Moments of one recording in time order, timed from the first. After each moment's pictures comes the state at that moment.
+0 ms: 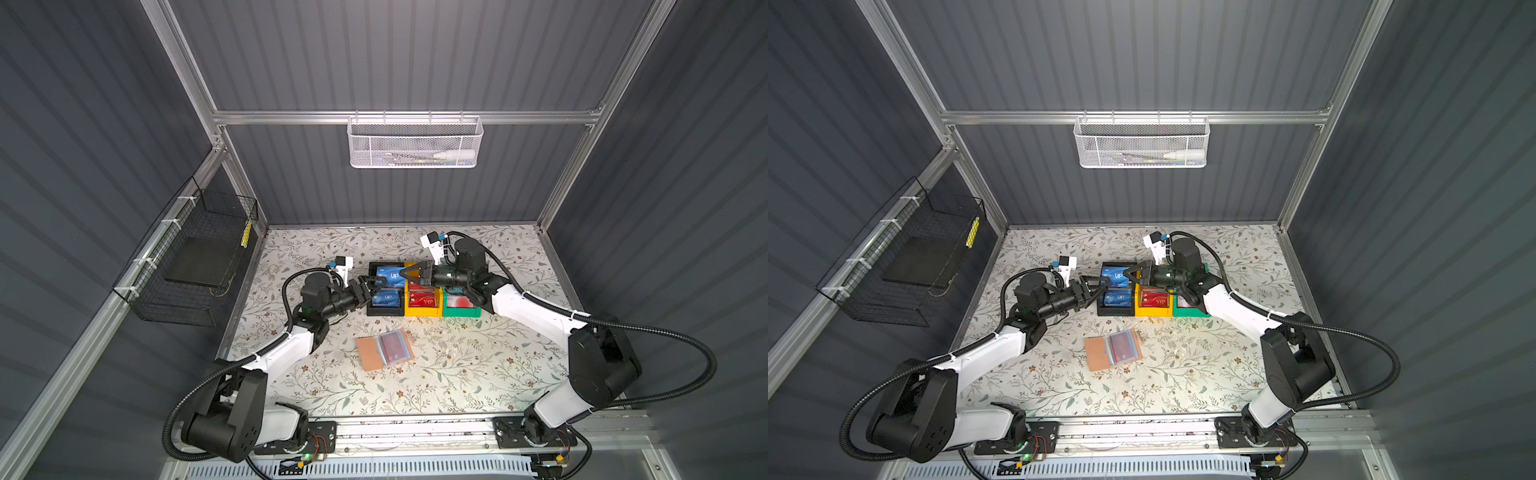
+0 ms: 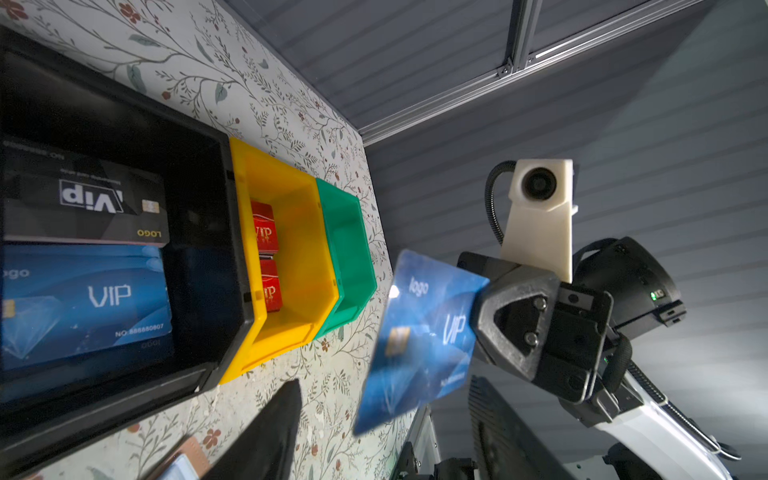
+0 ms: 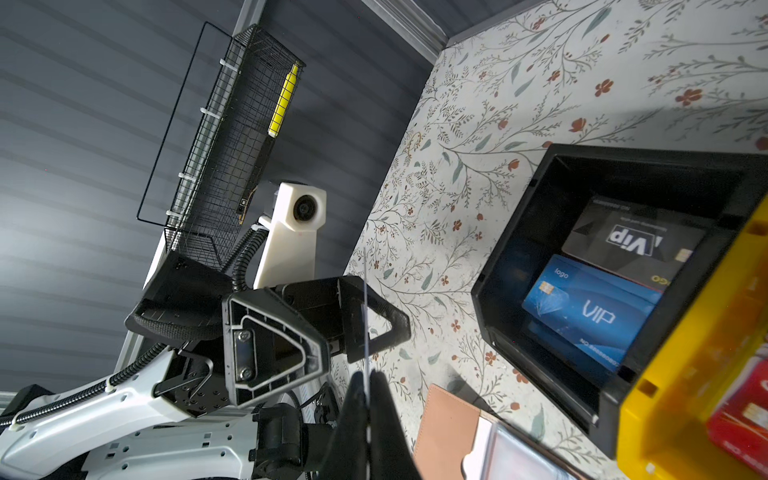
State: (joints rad) left arm -0.35 1.34 0.60 0.57 0.70 -1.06; right arm 0.54 1.59 1.08 0.18 -0.71 0.77
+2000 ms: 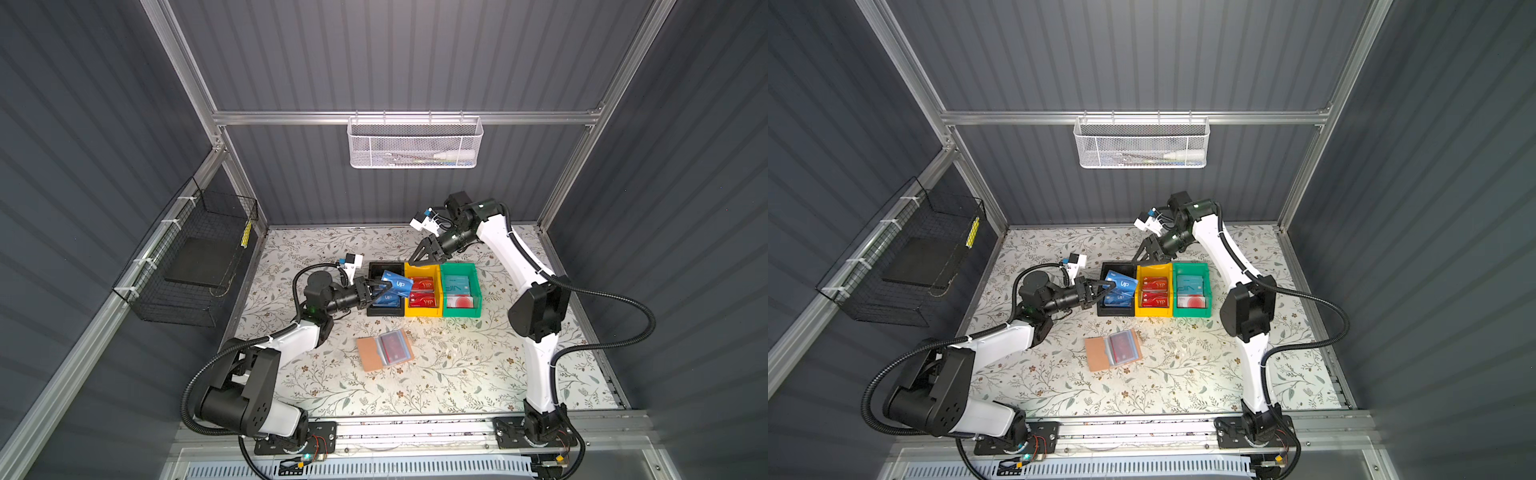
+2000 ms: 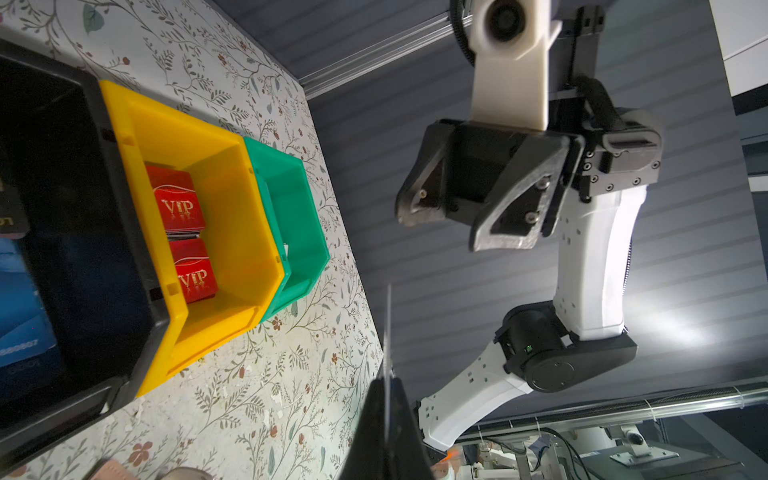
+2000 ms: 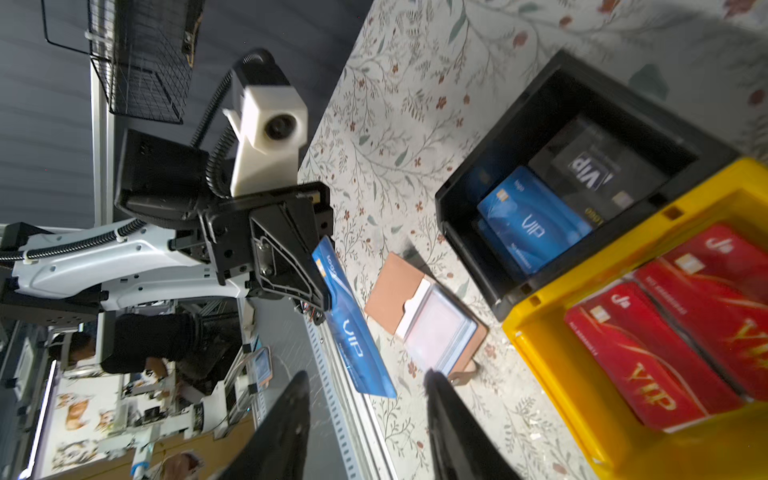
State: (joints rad) left arm -0.35 1.45 0.63 0.78 0.92 -1.15; right arm 0.40 2.19 2.29 -1.45 -0.97 -0.18
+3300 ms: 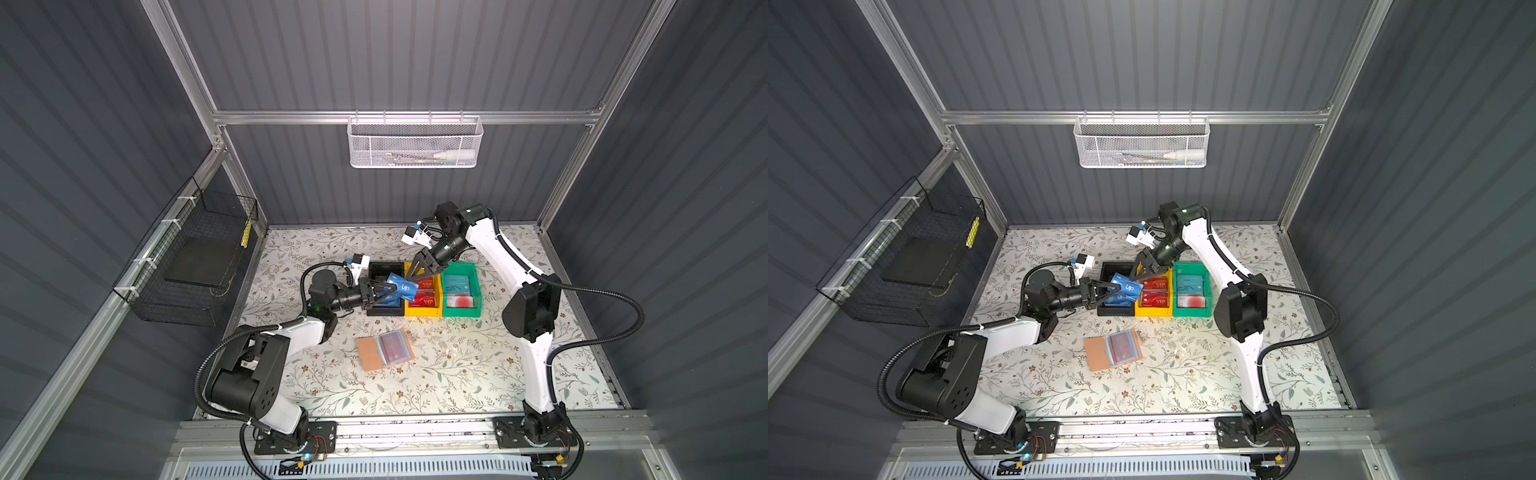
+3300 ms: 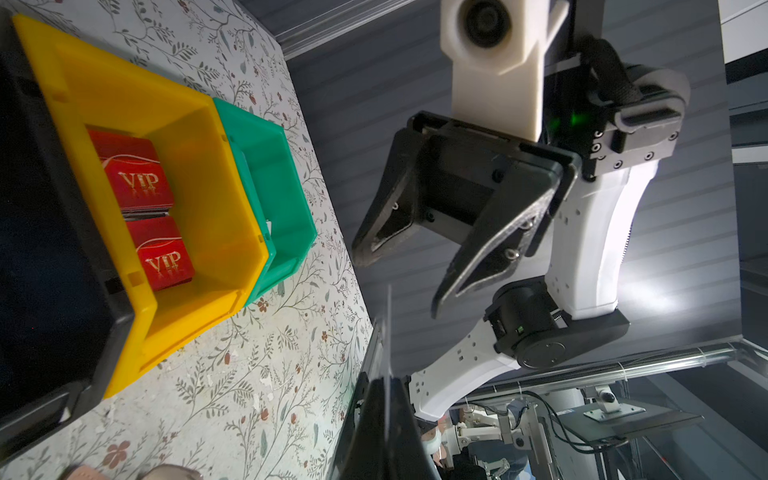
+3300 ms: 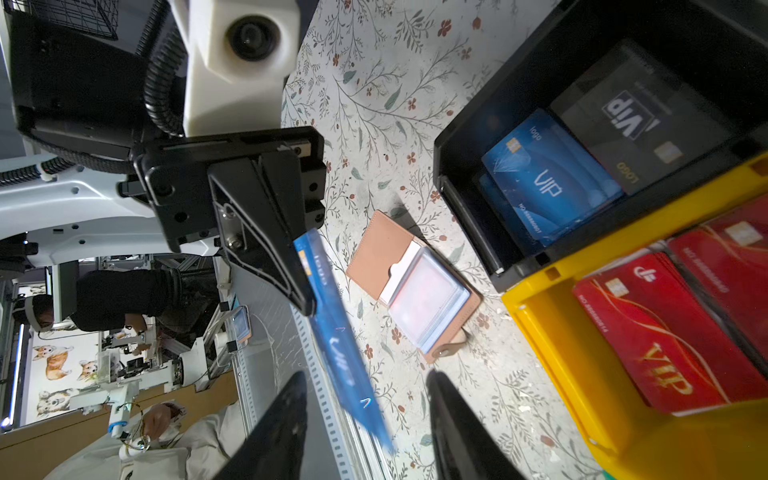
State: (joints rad) left arm -0.36 1.54 0.66 0.87 1.01 -1.18; right arm 0.45 2.21 2.28 -1.52 -0.89 -0.28
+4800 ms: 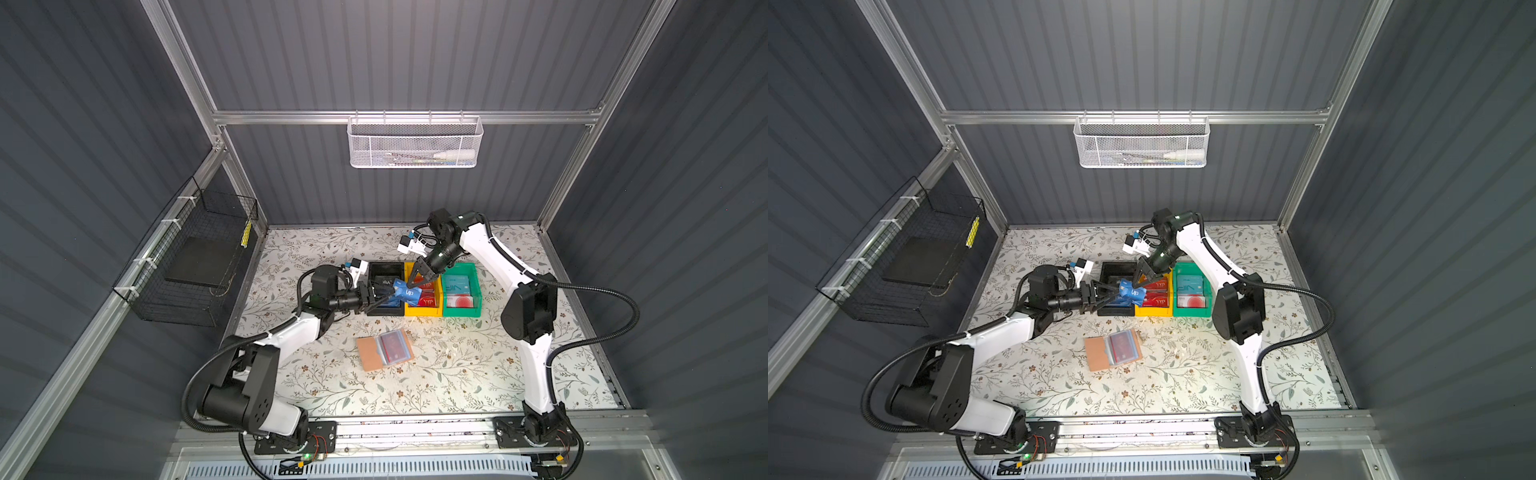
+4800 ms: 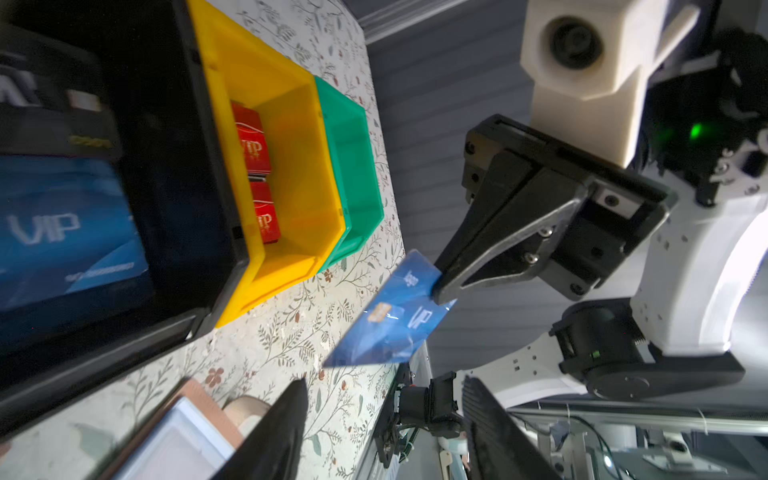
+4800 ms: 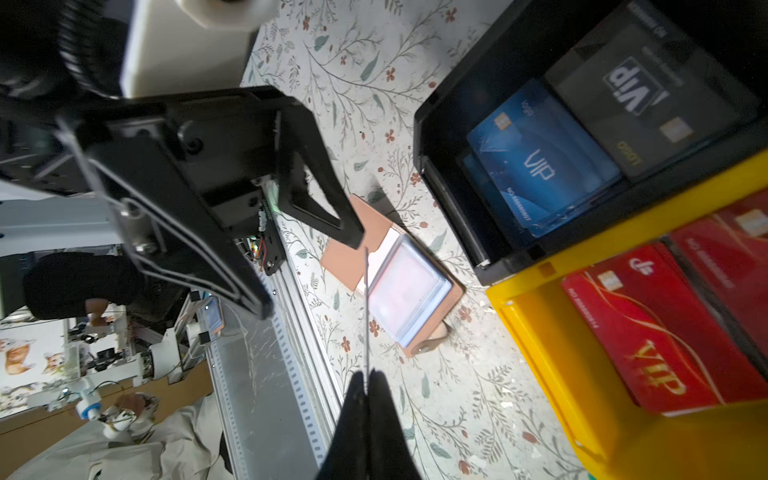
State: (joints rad) left arm -0.33 1.41 0.74 0.21 0.90 -0.84; right arm 0.50 2.19 2.19 -1.44 -0.77 -0.28
